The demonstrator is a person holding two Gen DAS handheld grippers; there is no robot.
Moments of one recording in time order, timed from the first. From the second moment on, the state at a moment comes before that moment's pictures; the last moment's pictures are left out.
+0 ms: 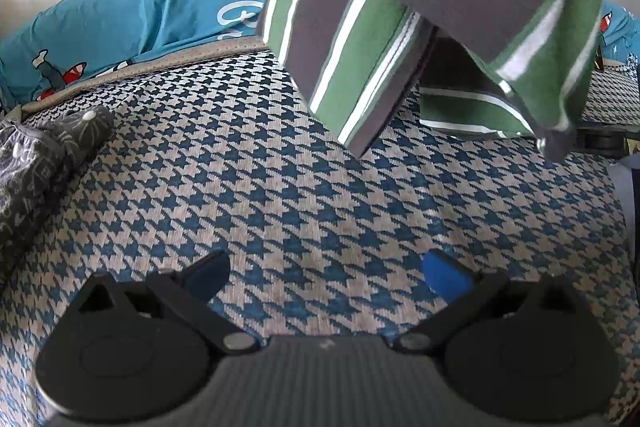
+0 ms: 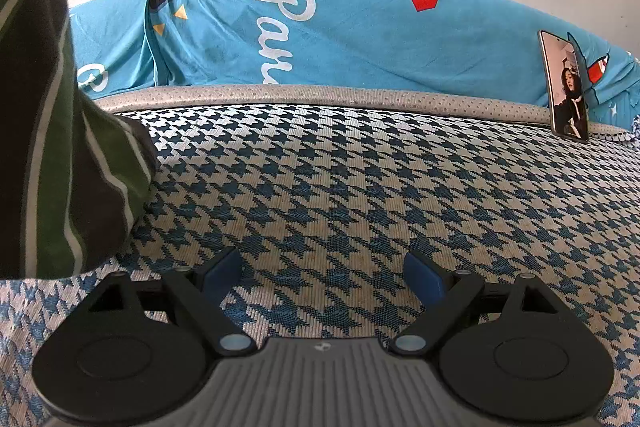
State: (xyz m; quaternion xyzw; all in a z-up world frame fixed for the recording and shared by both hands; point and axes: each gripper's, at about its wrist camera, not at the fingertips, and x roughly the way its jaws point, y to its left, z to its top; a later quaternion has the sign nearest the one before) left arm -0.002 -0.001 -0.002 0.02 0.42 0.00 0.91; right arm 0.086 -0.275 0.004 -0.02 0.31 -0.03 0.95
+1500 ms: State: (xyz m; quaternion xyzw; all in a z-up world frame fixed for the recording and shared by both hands) left arm 0.002 -0.011 -0.002 0.03 0.43 0.00 0.90; right arm 0.087 -0.275 0.005 -0.02 0.31 -0.03 0.95
